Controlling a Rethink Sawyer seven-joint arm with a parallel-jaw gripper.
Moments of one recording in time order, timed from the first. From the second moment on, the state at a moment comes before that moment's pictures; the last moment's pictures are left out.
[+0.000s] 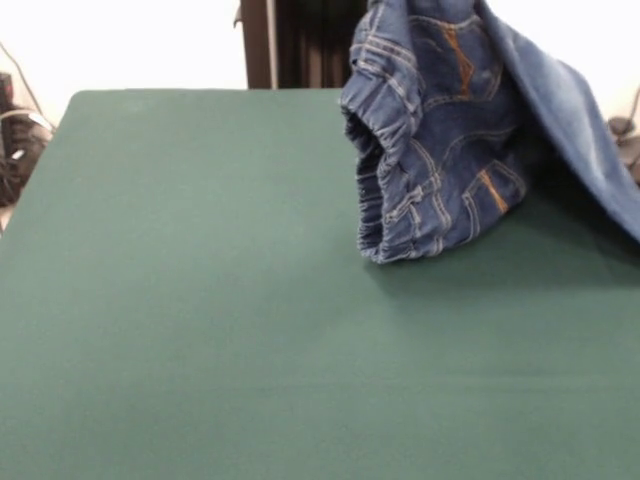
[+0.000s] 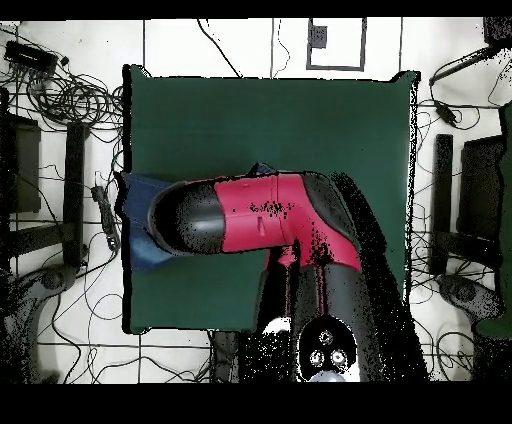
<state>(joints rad) -0.10 -0.96 0.09 1.57 -0.36 0.98 2.68</state>
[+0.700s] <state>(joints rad) -0.12 -0.99 0.15 1.57 -0.38 0.98 2.68</state>
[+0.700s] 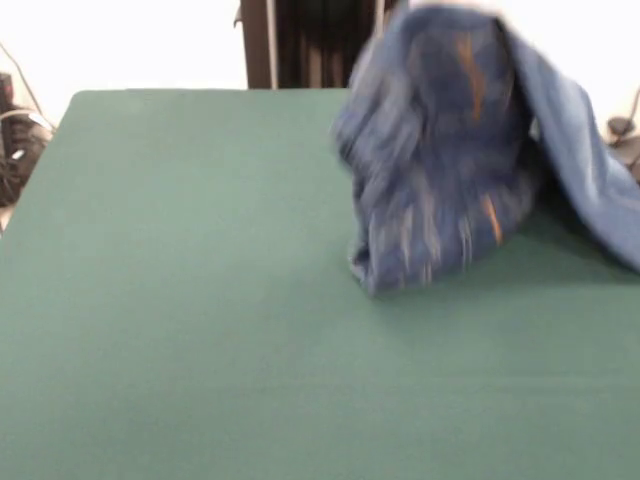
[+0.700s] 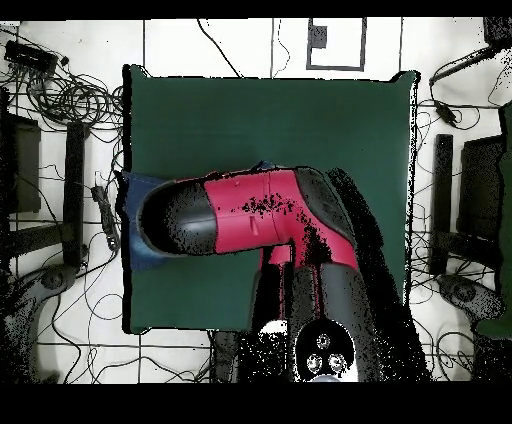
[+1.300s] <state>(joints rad) -0.15 -1.03 0.15 1.57 -0.39 0.98 2.68</state>
